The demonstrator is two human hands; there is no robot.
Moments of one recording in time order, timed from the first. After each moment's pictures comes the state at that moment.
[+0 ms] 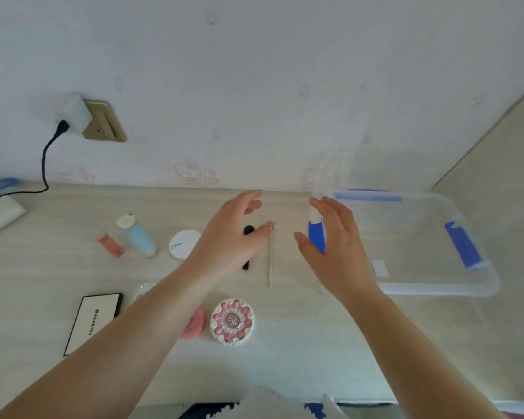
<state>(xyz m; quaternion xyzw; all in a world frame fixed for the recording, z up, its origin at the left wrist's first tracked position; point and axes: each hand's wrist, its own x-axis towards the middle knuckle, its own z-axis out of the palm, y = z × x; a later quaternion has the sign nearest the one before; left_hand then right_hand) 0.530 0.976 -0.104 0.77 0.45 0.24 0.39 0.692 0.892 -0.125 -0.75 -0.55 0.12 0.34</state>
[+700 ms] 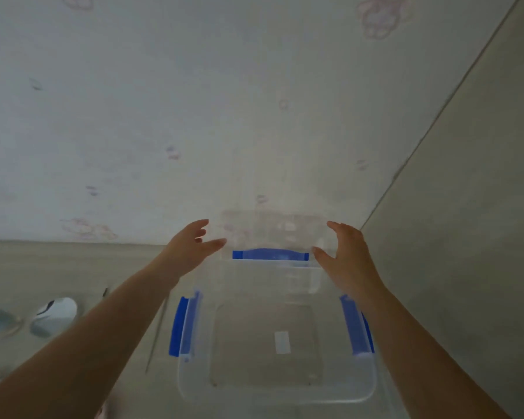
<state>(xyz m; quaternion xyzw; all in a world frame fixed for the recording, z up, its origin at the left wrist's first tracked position) 0.736 1.043 -0.120 0.62 0.57 0.18 0.51 0.982 0.920 -0.122 -0.82 -0.47 0.18 0.26</state>
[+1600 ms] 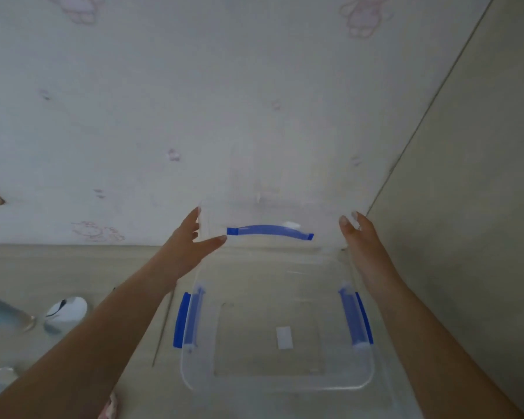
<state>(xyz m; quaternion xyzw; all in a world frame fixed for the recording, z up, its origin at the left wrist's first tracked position) 0.727 1.020 -0.100 0.64 0.51 0.25 0.51 0.994 0.911 -0.106 -0.77 -0.29 0.32 0.48</state>
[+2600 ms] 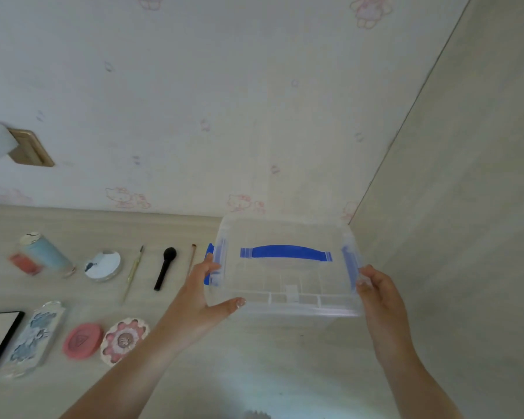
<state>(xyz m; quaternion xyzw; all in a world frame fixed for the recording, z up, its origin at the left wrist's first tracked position) 0.650 0.866 -0.153 0.71 0.49 0.23 0.45 0.915 0.752 -0.154 -0.72 -0.28 0.26 0.58</state>
